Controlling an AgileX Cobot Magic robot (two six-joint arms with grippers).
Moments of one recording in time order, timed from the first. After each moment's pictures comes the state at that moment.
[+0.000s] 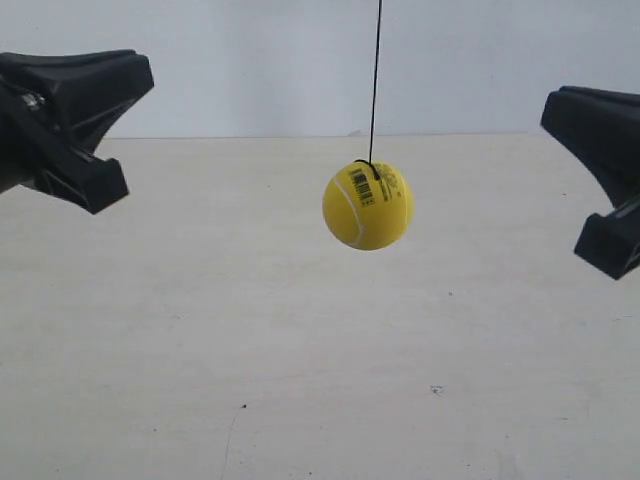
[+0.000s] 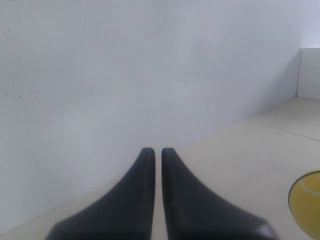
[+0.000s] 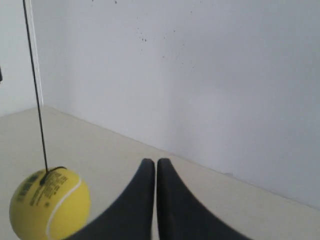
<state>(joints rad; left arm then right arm) -0.44 1.06 -0.48 0.36 -0.56 -0.26 0.36 0.75 -0.36 -0.65 -0.44 0.59</state>
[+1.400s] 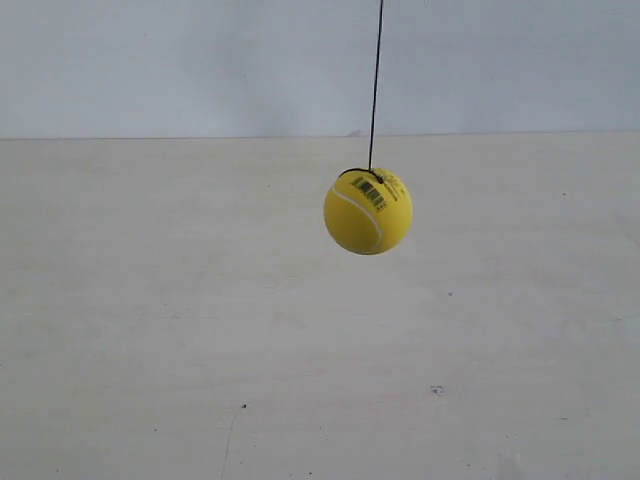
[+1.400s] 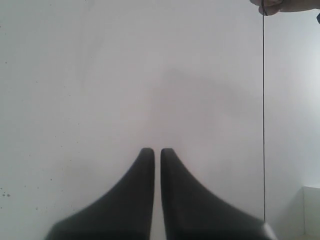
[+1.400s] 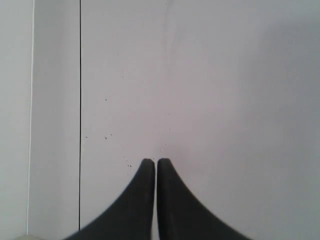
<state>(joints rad) -0.44 0.31 -0.41 0.28 -0.29 -0.36 0.36 0.18 -0.36 -0.62 -0.25 0.71</state>
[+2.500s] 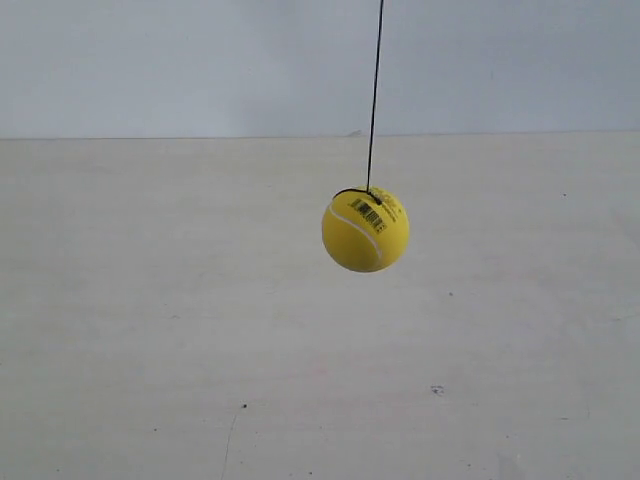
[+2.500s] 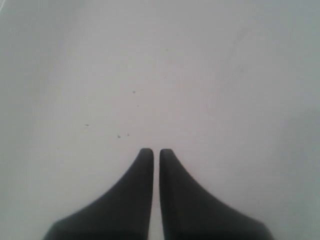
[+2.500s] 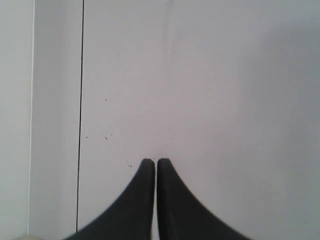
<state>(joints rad) 0.06 0.01 -0.39 -0.17 0.04 -0.19 0.36 0.18 -0.36 -0.62 -0.25 0.71</state>
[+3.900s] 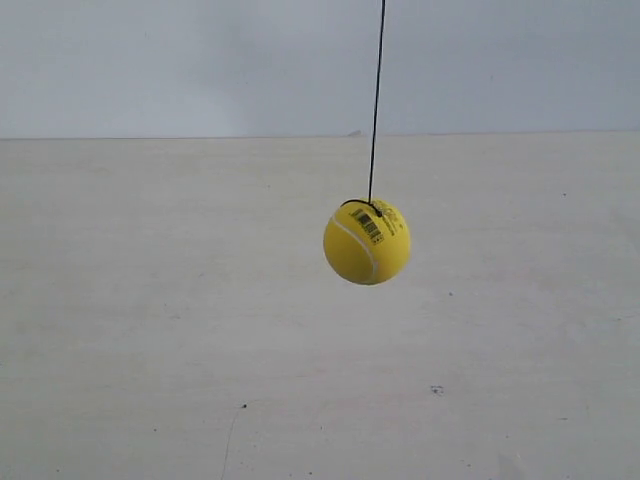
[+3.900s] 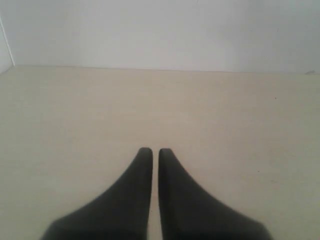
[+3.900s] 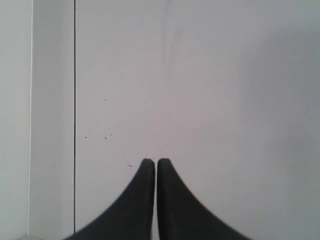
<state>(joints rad) 0.10 0.00 0.00 -0.06 0.30 0.07 0.36 0.18 -0.36 -0.62 -0.25 0.71</state>
